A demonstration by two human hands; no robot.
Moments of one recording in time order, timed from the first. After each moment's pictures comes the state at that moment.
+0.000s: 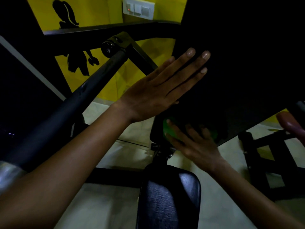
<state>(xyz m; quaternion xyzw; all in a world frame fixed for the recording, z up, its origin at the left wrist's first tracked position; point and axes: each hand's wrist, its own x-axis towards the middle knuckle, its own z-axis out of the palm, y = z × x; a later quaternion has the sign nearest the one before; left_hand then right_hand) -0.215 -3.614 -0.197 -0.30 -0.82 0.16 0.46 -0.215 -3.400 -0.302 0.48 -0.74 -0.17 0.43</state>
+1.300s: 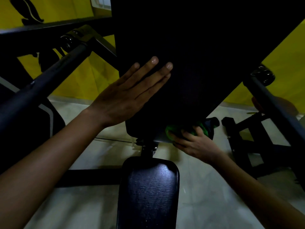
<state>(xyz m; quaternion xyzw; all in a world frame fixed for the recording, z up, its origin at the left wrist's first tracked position) -0.214 -3.584 -0.221 -0.29 -0.82 0.22 0.43 -0.228 -3.289 -0.336 0.53 -0.74 -0.28 0.31</state>
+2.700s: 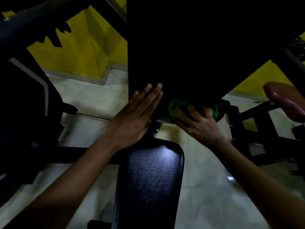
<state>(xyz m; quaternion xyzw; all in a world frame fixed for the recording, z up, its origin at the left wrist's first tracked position) -0.164 -3.560 -0.353 -0.23 -0.94 -0.08 0.23 -0.232 -3.306 -0.366 0.48 -0.74 -0.24 0.39</state>
